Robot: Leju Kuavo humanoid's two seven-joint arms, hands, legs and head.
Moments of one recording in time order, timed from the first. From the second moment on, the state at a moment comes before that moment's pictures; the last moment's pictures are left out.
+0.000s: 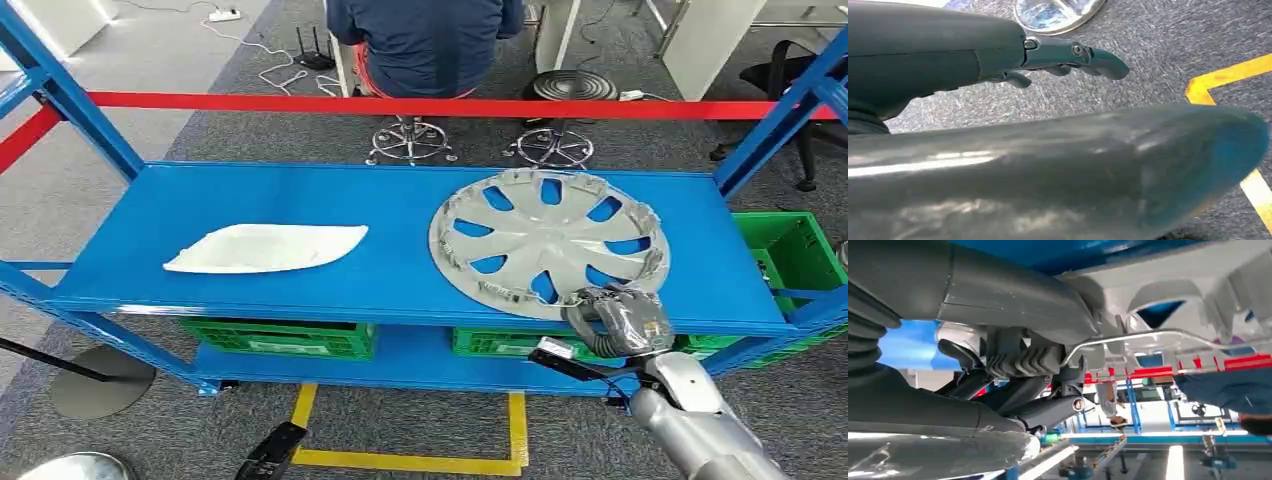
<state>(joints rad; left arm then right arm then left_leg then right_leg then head) -0.13 -0.14 0.11 -0.21 -0.63 0.26 -0.02 -0.39 -0.16 0.37 -0.74 0.95 -0.64 -0.38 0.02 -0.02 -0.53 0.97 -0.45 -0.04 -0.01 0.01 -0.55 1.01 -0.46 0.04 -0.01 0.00</state>
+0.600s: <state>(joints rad) -0.14 -0.15 0.12 -0.21 -0.66 0.27 -0.05 -0.23 -0.05 0.21 -1.16 0.33 -0.22 -0.66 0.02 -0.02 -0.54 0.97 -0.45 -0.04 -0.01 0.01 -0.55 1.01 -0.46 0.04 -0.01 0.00</state>
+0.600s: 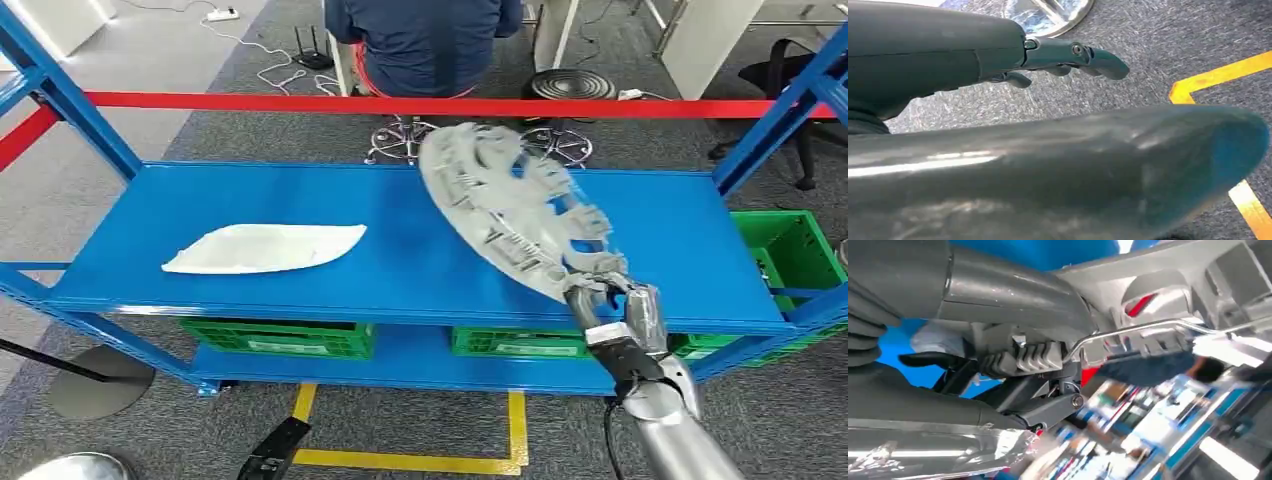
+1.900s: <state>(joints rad) -0.17 -0.15 0.17 -0.21 -0.63 0.18 -0.21 -0.12 -0.01 0.34 -1.31 0.29 -0.03 -0.69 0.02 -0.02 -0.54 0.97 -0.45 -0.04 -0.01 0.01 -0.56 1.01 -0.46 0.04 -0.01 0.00</state>
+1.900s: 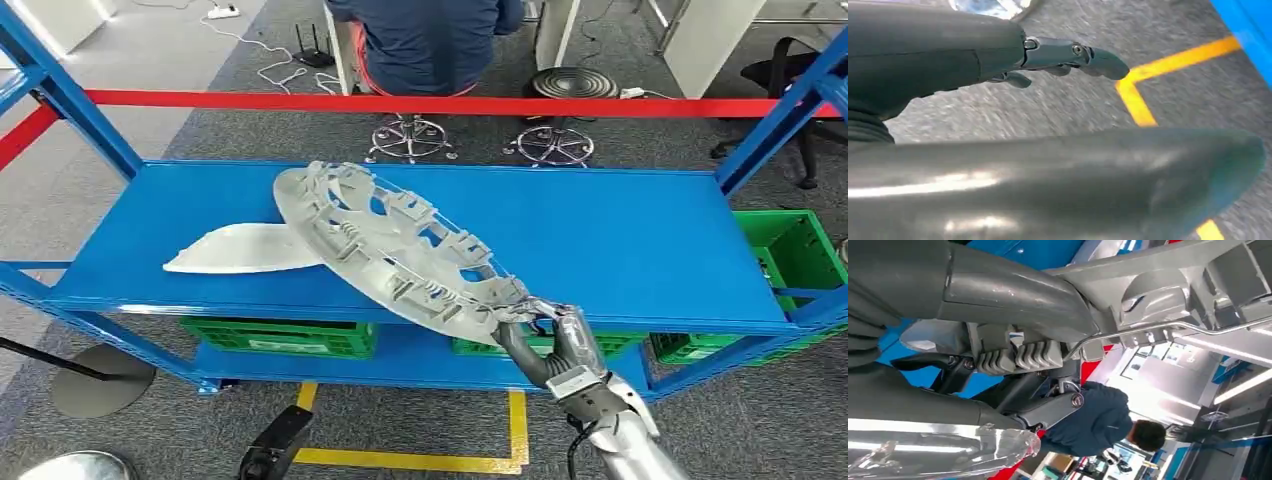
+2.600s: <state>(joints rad) -0.20 -0.15 0.21 -0.21 -0.60 0.19 -0.36 -0.12 -0.01 0.35 -1.31 0.29 -0.05 -0.69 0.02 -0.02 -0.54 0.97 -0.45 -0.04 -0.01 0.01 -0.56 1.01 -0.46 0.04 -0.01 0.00</state>
